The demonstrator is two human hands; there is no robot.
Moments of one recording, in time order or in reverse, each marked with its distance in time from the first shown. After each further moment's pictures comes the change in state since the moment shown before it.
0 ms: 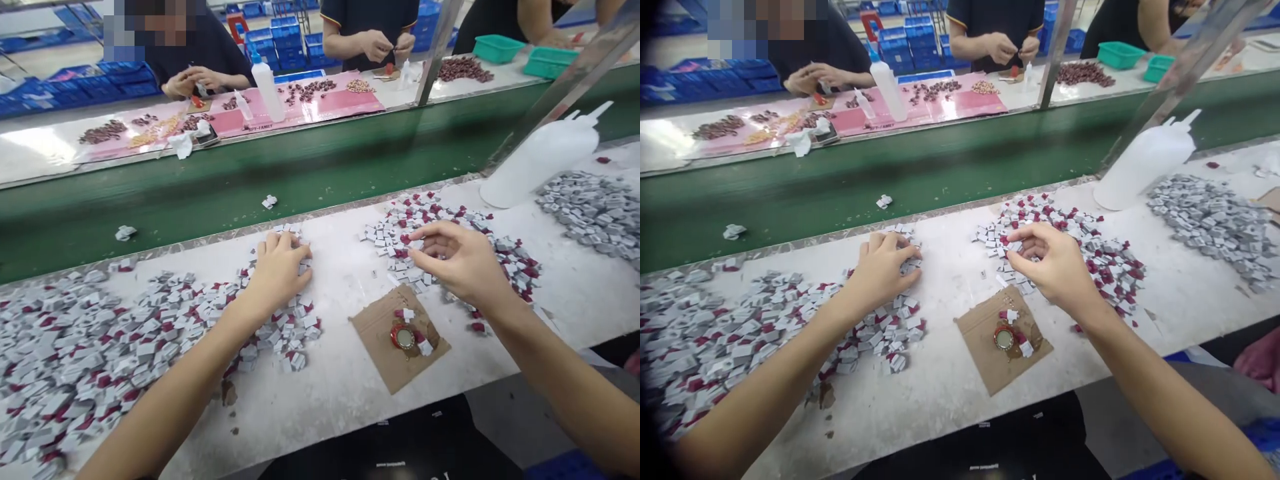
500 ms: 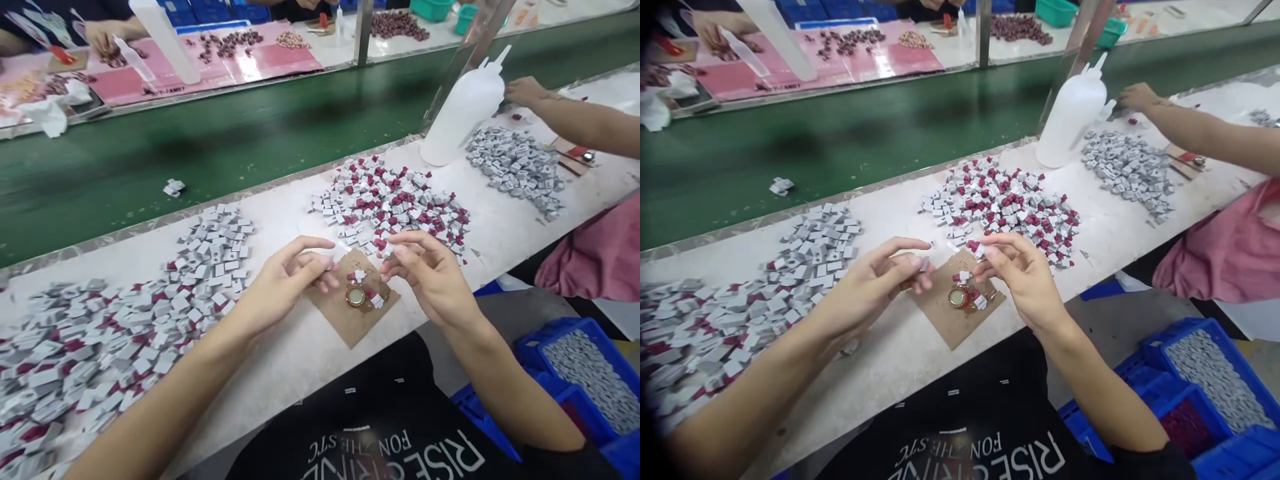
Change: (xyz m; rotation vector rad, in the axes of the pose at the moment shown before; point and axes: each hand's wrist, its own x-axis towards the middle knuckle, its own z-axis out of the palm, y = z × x) left_hand -0.040 0.109 -0.001 -1.444 -0.344 -0.015; right_hand -0.100 0.005 -0.008 0.572 0.114 0.290
